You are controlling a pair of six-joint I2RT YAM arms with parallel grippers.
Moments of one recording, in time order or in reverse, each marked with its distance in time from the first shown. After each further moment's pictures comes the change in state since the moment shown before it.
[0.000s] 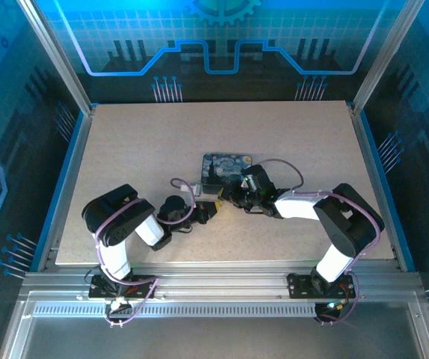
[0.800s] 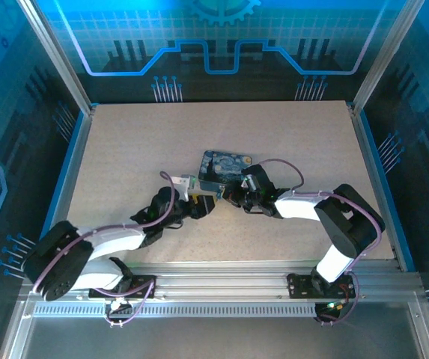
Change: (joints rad) left arm -0.003 -0.559 0.087 -0.768 -0.161 0.140; right arm 0.004 -0.006 0.006 -0.015 0.015 0.019
